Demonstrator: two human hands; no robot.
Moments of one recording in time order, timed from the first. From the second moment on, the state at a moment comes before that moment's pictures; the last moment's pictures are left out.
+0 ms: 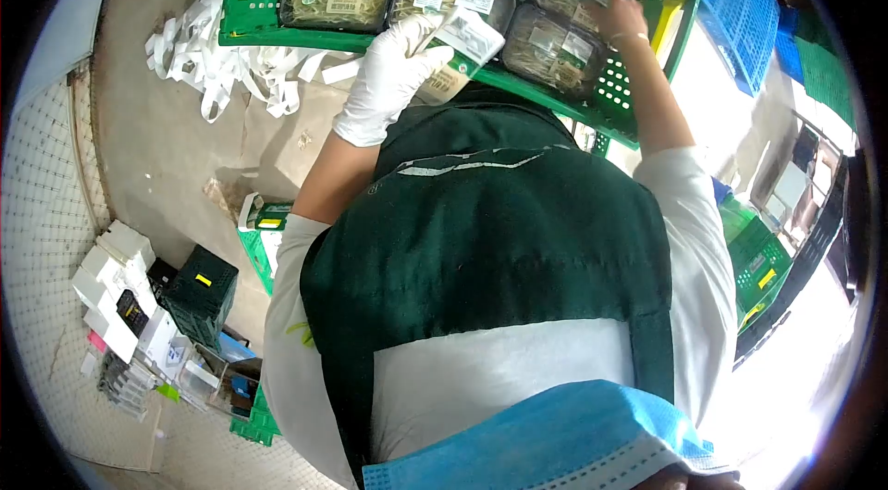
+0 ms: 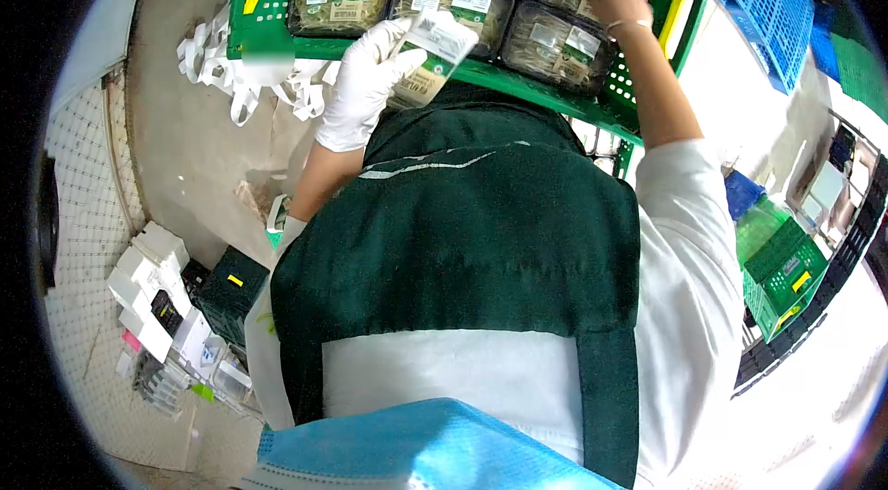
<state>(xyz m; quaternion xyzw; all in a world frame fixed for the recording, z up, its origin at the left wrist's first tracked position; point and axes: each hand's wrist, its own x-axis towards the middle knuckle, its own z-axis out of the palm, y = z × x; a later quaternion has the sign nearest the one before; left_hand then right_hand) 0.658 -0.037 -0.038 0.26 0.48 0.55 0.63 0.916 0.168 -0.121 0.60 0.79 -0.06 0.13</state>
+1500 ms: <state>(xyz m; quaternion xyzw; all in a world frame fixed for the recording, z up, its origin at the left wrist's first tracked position) 0.597 -0.111 -0.017 0.23 0.71 0.45 0.50 0.920 0.308 -0.169 0.66 0.73 -0.06 0.15</state>
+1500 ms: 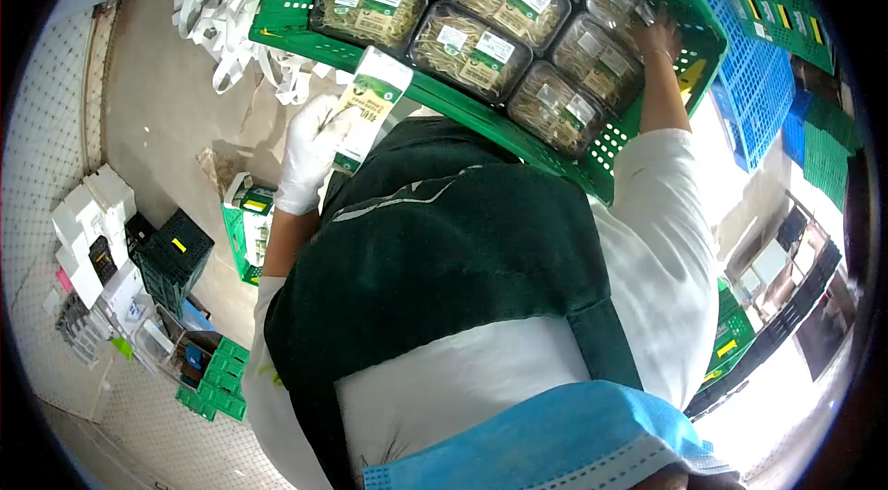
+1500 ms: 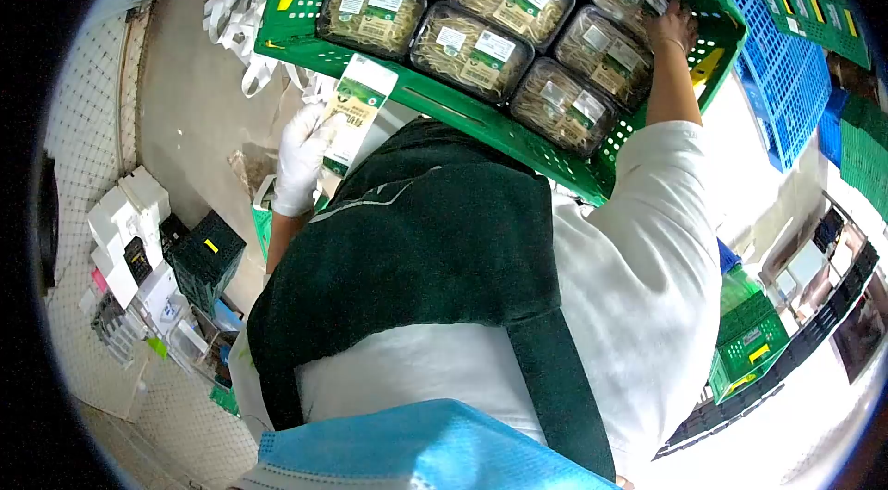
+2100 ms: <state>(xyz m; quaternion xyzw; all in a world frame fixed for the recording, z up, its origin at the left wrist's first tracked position) 0.367 -0.234 -0.014 0.22 0.61 0.60 0.46 0.489 -0.035 0.008 0.09 0.85 -0.51 -0.09</state>
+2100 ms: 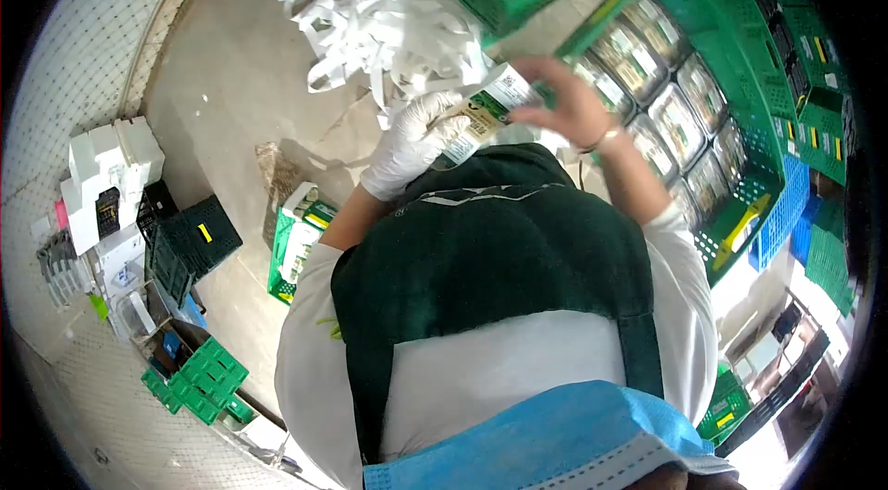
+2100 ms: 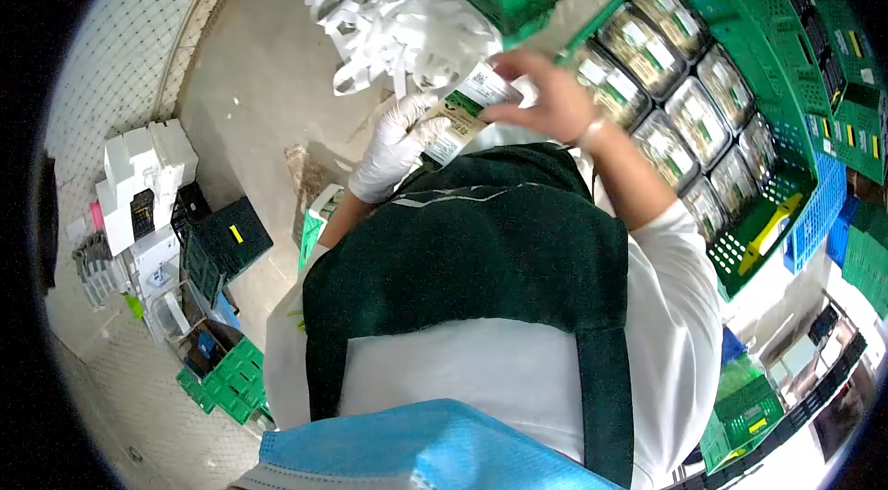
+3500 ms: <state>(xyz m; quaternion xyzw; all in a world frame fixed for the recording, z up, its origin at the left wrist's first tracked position) -0.225 -0.110 0.007 0.27 0.56 0.61 0.49 -0.066 0.097 -0.081 0.35 0.94 0.05 -0.05</state>
